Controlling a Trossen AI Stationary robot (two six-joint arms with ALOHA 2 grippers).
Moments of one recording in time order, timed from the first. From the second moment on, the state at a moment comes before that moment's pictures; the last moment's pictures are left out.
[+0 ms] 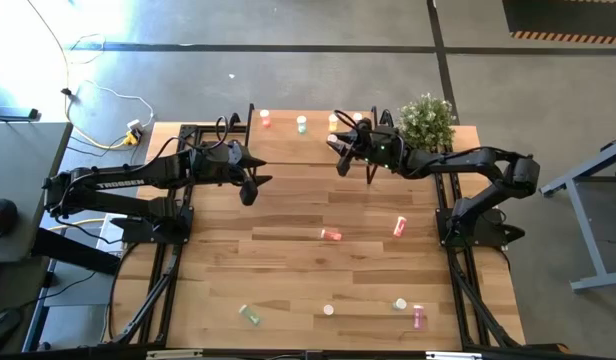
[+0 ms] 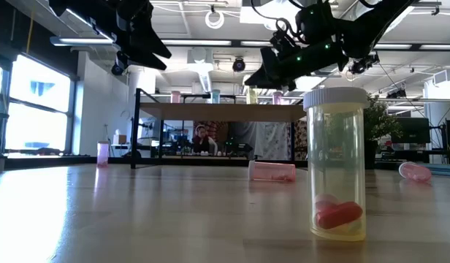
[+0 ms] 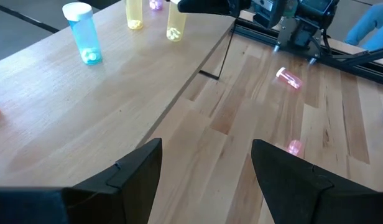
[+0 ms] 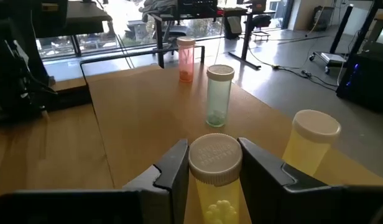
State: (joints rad) left arm 0.38 0.97 0.73 -0.26 -0.09 -0.18; right arm -0.43 1.49 0.77 0.52 0.05 -0.02
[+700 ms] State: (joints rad) left arm 0.38 0.97 0.73 -0.26 -0.09 -0.18; right arm -0.43 1.49 0.77 0.50 0.08 0.00
